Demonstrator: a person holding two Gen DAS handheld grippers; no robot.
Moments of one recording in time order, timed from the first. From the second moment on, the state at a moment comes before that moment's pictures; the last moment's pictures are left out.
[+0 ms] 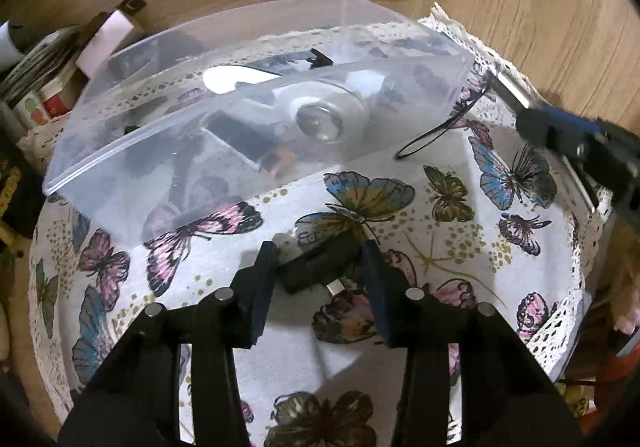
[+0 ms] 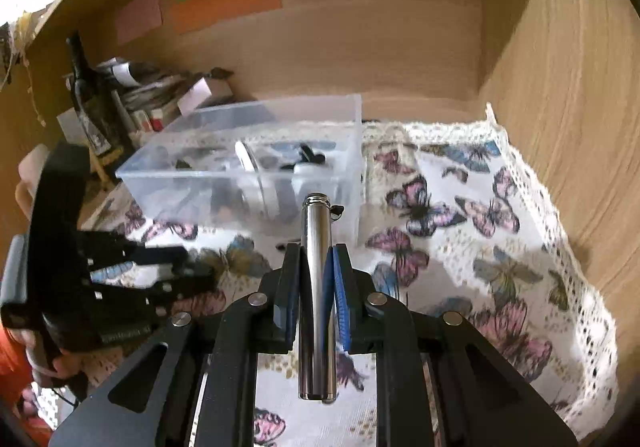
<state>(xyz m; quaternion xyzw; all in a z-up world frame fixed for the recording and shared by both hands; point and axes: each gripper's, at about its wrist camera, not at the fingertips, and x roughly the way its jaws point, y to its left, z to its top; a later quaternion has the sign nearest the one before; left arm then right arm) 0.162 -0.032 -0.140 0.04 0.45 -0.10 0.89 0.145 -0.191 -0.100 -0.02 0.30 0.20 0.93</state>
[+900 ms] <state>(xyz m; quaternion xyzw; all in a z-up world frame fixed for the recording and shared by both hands) 0.183 0.048 -0.035 -0.02 0.31 -0.04 0.95 0.203 -0.134 -0.031 -0.04 0.21 0.23 0.95</state>
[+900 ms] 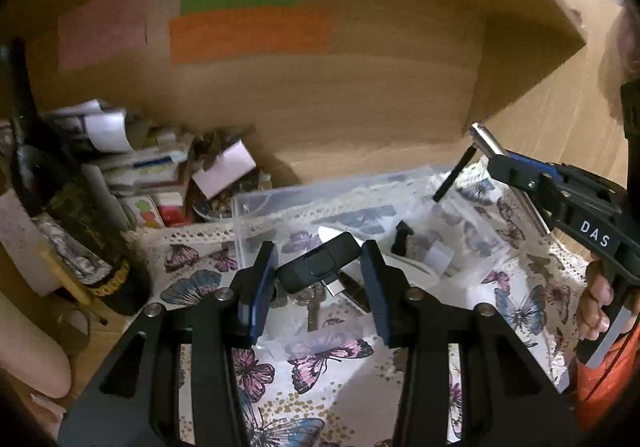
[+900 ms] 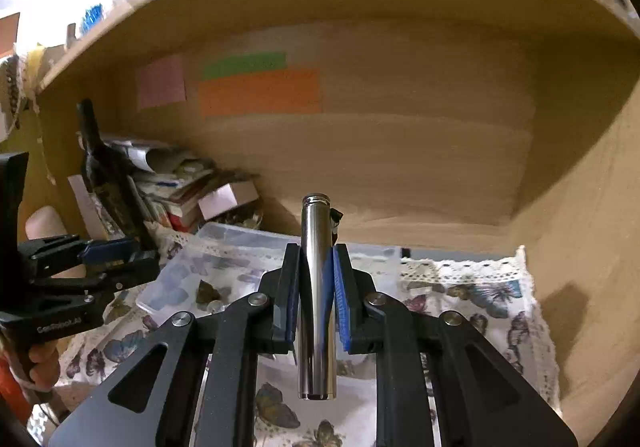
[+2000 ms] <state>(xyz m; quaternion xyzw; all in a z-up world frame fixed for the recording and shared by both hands) 0.180 0.037 -0.034 -0.02 0.30 -0.05 0.95 0.200 -0.124 -0.039 -0.08 0.24 0.23 0.94</state>
